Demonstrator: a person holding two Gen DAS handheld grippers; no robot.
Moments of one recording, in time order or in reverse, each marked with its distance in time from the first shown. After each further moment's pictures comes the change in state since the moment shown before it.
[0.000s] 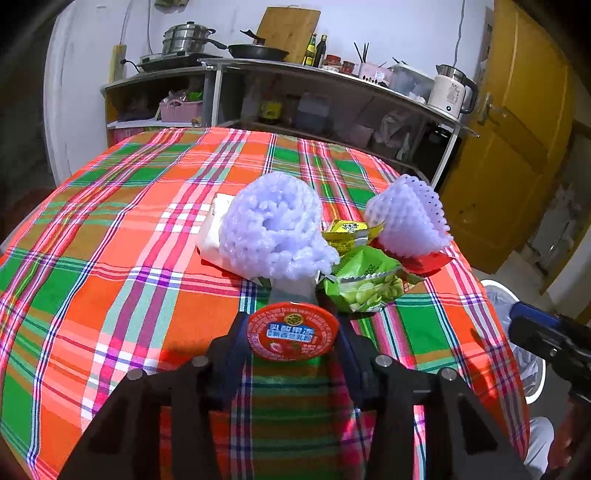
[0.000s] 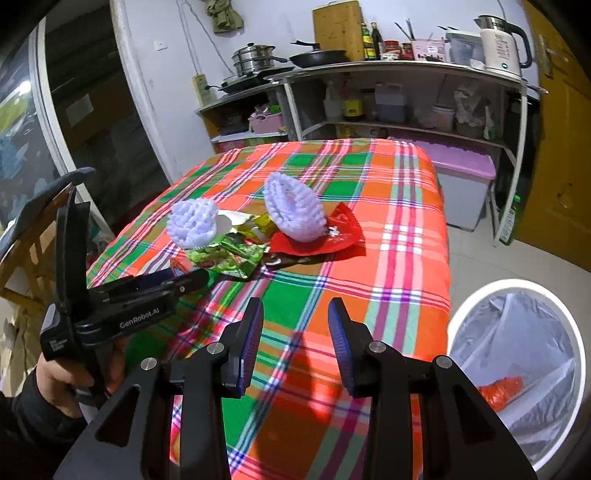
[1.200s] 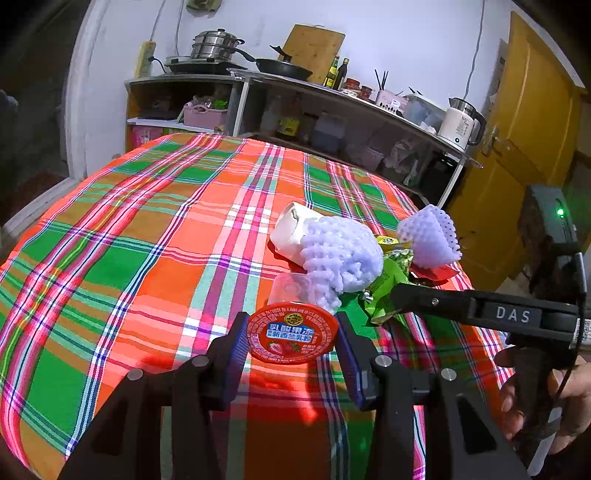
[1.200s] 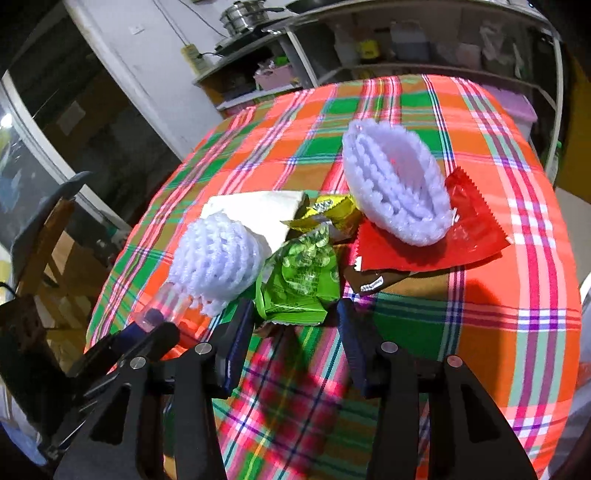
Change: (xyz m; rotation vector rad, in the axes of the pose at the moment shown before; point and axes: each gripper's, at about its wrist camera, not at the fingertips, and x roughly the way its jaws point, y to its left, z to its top) left arm -0.040 0.053 -0.017 -0.086 -0.065 -0.016; right arm 0.105 0.041 0.034 0.158 0.201 0.123
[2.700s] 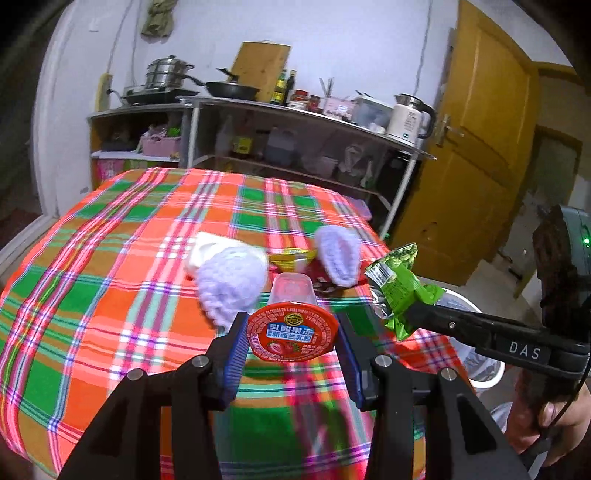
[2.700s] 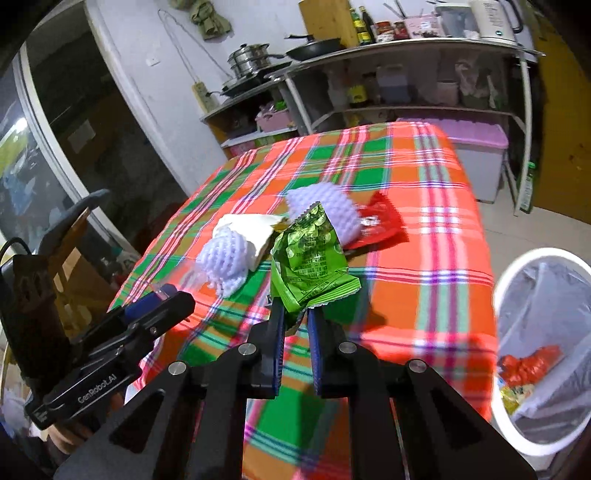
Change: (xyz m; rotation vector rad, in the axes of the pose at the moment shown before) left arm -0.039 -0.078 -0.002 0.136 -0.050 -0.108; right arm -0.105 -0.020 -0.049 -0.025 -0.181 -0.022
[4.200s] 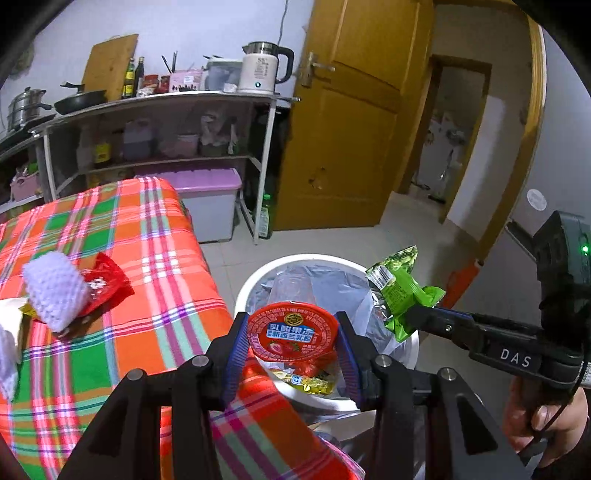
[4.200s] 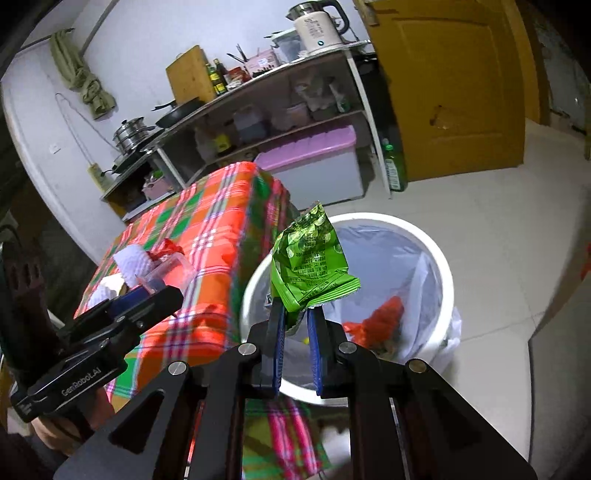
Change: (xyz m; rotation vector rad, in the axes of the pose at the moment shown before) left arm 0.082 -0.211 -0.010 0.295 0.136 -0.315; right arm -0.137 -0.168 -0.060 0.305 -0.167 -0.308
